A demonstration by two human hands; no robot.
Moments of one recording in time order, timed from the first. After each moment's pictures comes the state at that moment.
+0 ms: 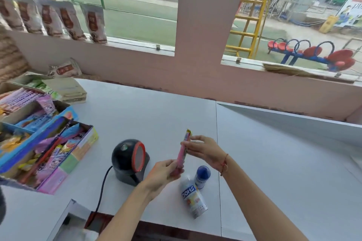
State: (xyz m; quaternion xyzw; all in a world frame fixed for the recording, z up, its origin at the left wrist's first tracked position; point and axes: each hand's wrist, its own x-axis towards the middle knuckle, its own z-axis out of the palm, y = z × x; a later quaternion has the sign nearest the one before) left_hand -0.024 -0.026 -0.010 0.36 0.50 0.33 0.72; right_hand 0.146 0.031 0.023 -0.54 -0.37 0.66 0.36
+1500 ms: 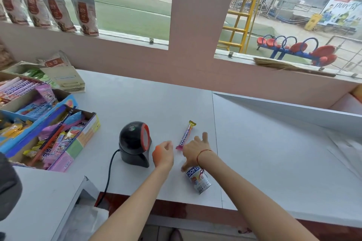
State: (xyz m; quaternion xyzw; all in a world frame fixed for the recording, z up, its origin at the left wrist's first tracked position) left_hand -0.013 -0.020 -0.040 0.42 0.71 0.37 0.43; right_hand 0.087 -0.026 0.041 -0.57 -0.76 0.07 -0.29
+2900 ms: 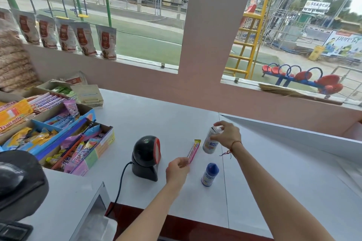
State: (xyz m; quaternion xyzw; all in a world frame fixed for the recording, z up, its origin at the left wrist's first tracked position) left_hand -0.012 -0.049 -0.011 0.41 0.62 0.39 0.54; right_hand 0.155 0.026 0.083 -0.75 -0.58 0.20 0.26
